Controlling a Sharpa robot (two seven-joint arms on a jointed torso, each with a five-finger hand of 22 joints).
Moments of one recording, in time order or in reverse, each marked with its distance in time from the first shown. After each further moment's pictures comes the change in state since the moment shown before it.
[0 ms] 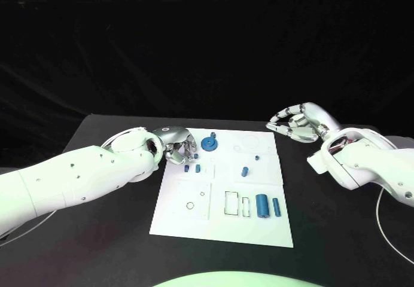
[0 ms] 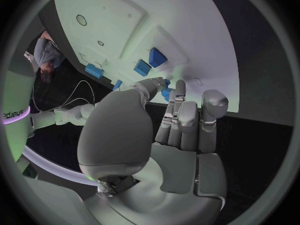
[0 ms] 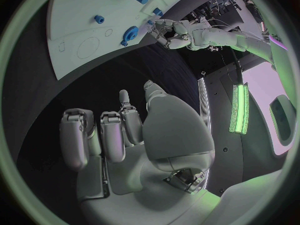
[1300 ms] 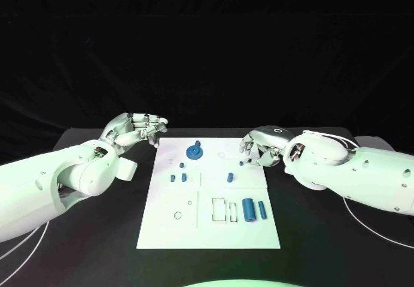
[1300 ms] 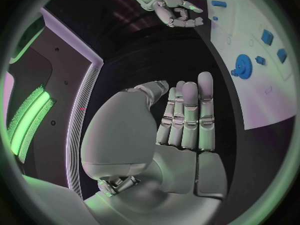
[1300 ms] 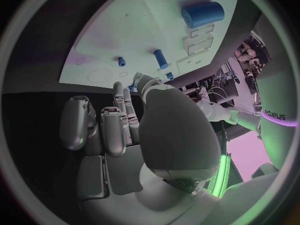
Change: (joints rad) left arm 0.017 -0.208 0.018 0.177 1.334 -0.096 0.387; left_hand 0.043 0.057 -0.023 0.010 0.000 0.056 0.016 0.017 -0.024 -0.054 0.025 0.035 0.050 -0.223 0.023 -0.244 -0.383 0.054 -0.199 0.020 -0.341 -0.369; right arm -0.017 0.103 -0.007 -0.034 -0.707 0.281 -0.188; right_hand 0.164 -0.165 0.289 -0.013 -0.059 0.069 -0.008 -0.052 -0.045 -0.341 0.017 -1.182 -0.984 -0.002 -0.001 -0.116 -0.072 0.039 -0.052 -0.008 -0.250 0.000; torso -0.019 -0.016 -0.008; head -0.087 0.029
